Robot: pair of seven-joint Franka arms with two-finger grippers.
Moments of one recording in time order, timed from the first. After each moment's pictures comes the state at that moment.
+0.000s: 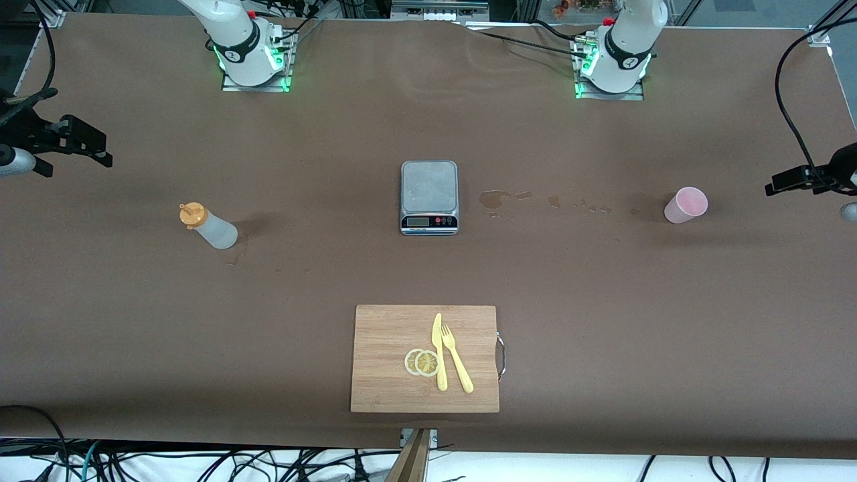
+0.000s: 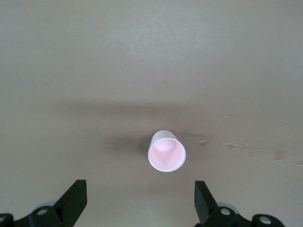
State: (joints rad) left arm 0.32 0.10 0.01 -1.88 0.00 1.81 0.28; right arm 0.02 -0.01 -0.05 -1.64 0.02 1.63 -0.23
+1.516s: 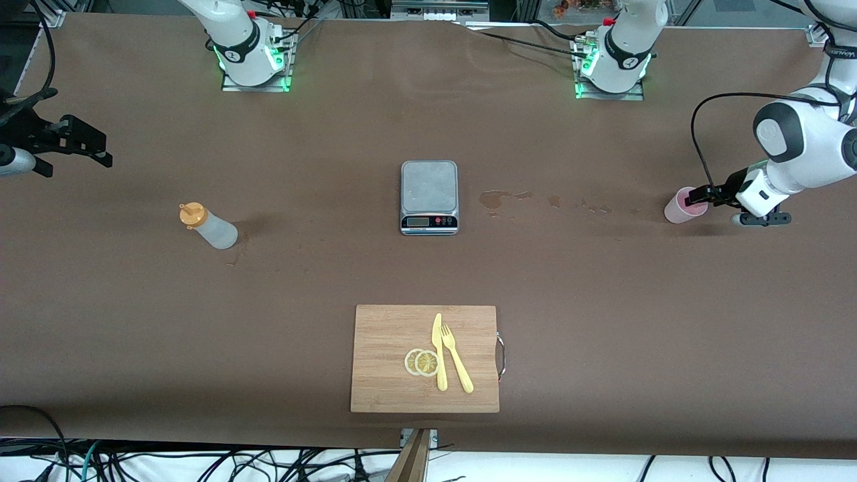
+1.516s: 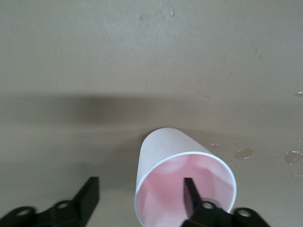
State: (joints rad) left arm 0.43 0.24 -0.05 -2.35 -0.12 2.37 0.38; right arm 0.02 -0.01 -0.05 -1.64 0.02 1.63 -0.23
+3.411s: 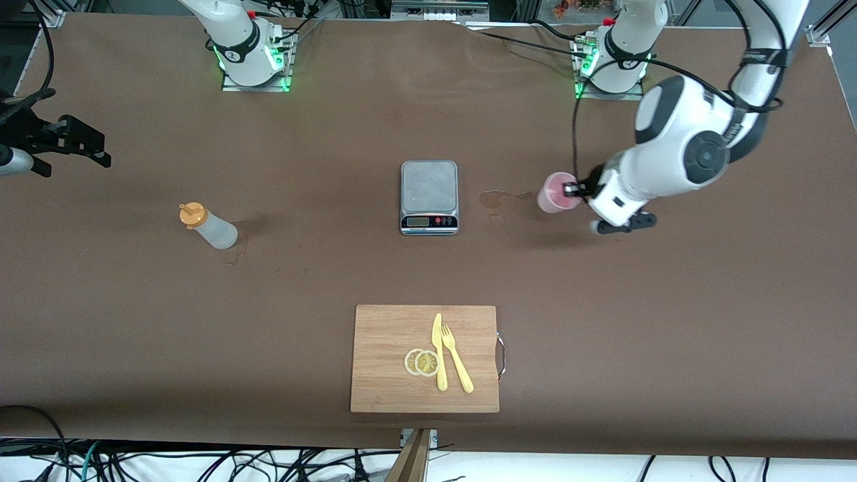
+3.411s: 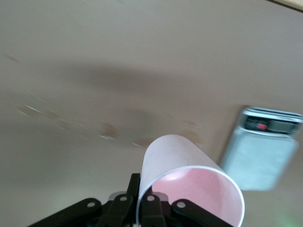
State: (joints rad) left arm 0.39 0.21 -0.76 -2.03 -0.22 2.00 -0.49; right arm 0.01 -0.01 -0.06 -1.64 0.02 1.63 -0.23
